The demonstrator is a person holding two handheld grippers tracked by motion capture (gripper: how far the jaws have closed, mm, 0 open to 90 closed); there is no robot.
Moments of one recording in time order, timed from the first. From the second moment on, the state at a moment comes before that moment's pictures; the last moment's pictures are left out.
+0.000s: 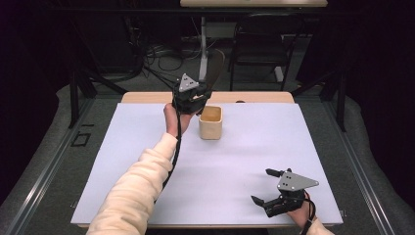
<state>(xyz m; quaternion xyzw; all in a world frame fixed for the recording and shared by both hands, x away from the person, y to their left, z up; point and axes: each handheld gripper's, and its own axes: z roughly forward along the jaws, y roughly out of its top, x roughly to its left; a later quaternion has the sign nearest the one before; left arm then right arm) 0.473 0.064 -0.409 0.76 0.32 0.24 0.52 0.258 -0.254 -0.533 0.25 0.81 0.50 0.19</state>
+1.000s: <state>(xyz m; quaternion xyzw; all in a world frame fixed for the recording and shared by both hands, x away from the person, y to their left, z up) 0.480 0.047 -0.419 0.74 0.31 0.23 0.55 0.258 -0.254 -0.533 0.25 0.81 0.50 0.19</state>
